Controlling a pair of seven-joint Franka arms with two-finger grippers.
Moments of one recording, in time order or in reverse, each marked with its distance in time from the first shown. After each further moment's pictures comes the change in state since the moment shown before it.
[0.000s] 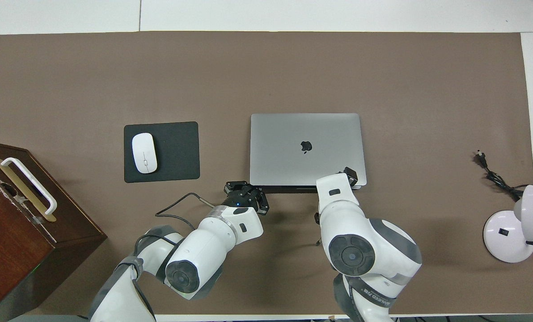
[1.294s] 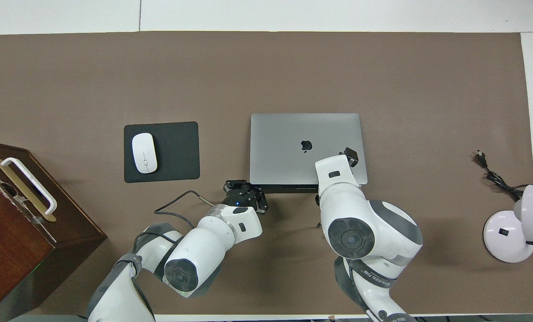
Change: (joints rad) left arm 0.006 0.001 0.000 0.000 0.022 0.002 0.001; right arm -0.040 0.048 0.000 0.104 -0.075 0.001 0.000
